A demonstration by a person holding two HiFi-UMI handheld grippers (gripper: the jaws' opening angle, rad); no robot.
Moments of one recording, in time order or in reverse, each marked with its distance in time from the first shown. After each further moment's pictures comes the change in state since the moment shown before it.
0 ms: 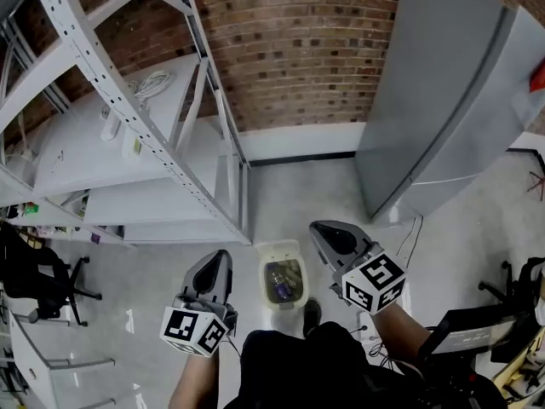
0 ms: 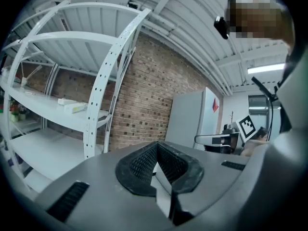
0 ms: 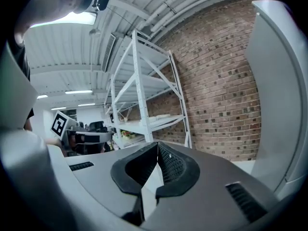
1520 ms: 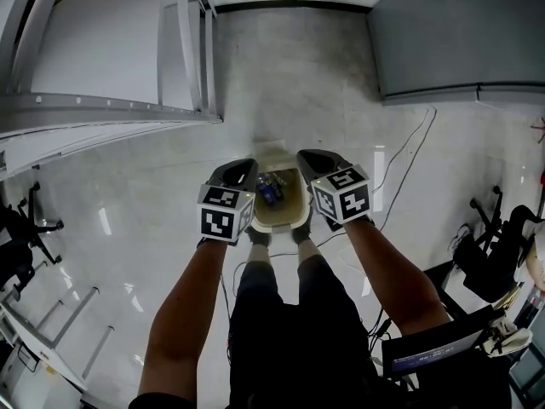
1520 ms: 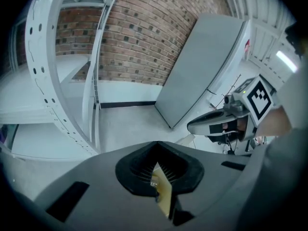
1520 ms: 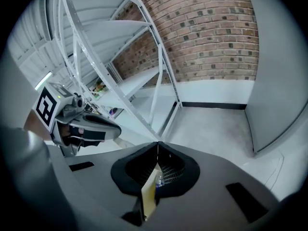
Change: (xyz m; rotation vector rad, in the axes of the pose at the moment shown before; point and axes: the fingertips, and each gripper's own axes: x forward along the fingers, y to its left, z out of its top) left arm 0.177 0.123 -0.404 -0.113 0.799 -0.127; right arm 0.164 -0.101 -0.413 0.301 0.682 -0.137
